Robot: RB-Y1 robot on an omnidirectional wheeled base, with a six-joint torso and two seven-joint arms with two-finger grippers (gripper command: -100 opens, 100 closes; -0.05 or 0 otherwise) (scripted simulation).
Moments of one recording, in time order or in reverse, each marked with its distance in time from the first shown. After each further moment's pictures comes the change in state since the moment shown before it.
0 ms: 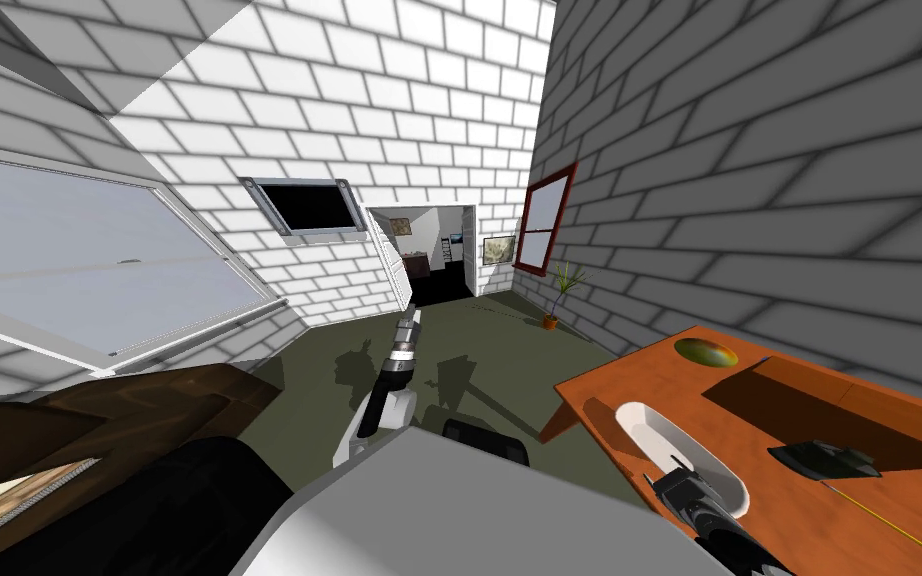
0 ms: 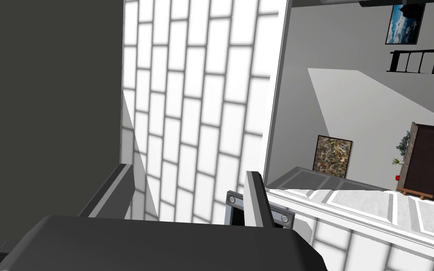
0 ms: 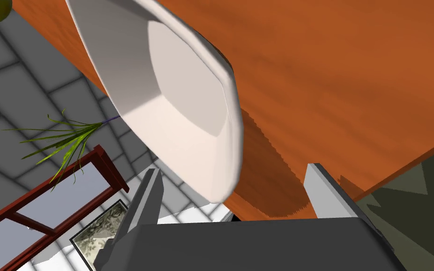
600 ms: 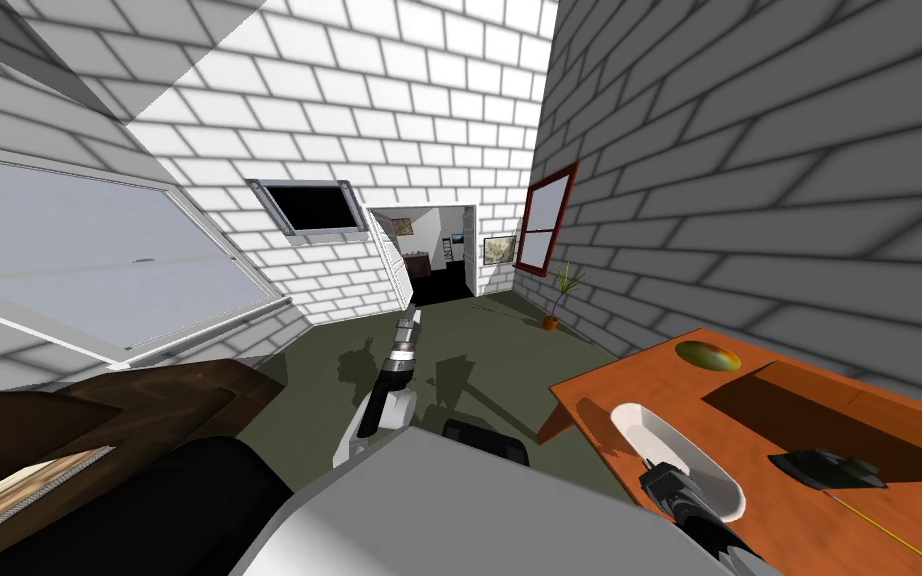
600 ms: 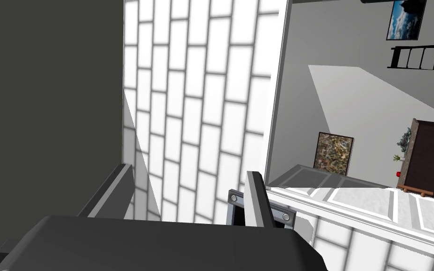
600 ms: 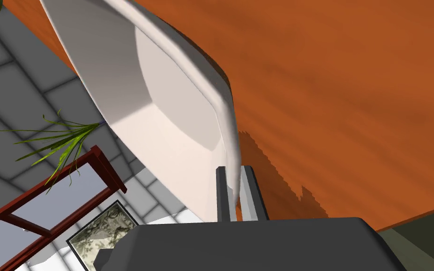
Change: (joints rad) left arm 0.000 0.000 0.000 0.000 0.000 0.000 0.000; right arm -0.037 0.072 -0.012 0.042 0.050 0.013 0.016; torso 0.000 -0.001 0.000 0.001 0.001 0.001
